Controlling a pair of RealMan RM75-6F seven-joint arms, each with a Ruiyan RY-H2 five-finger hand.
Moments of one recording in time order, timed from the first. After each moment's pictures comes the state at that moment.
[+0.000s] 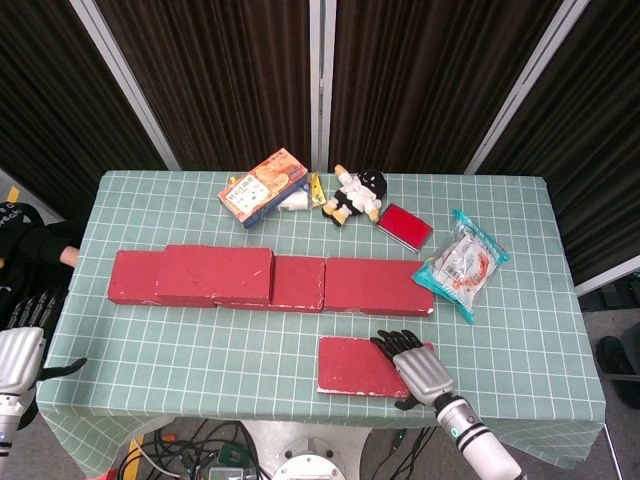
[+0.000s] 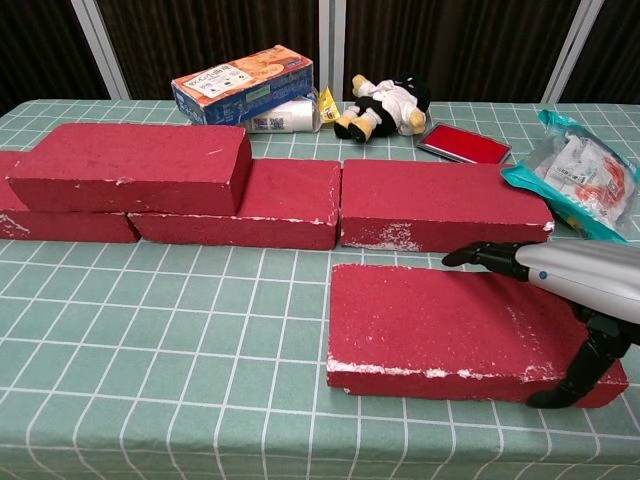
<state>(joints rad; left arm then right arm) -0.12 -1.18 0.02 -1.43 1.46 1.44 -0.20 0.40 -1.37 0.03 -1.98 -1.13 0.94 -0.61</state>
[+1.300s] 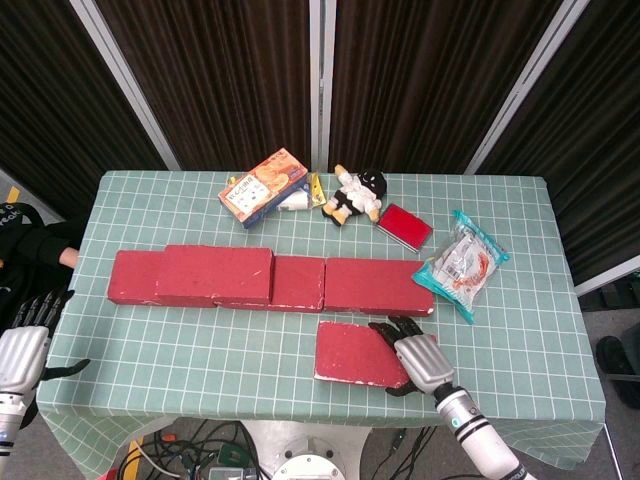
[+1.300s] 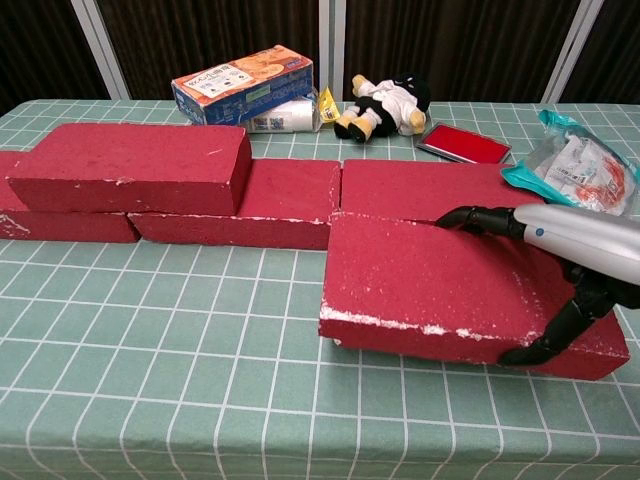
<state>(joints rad) -0.11 -1.16 0.00 -1.47 1.47 1.40 -0.17 0.44 -1.38 0.01 -1.94 -1.23 1.06 -0.39</state>
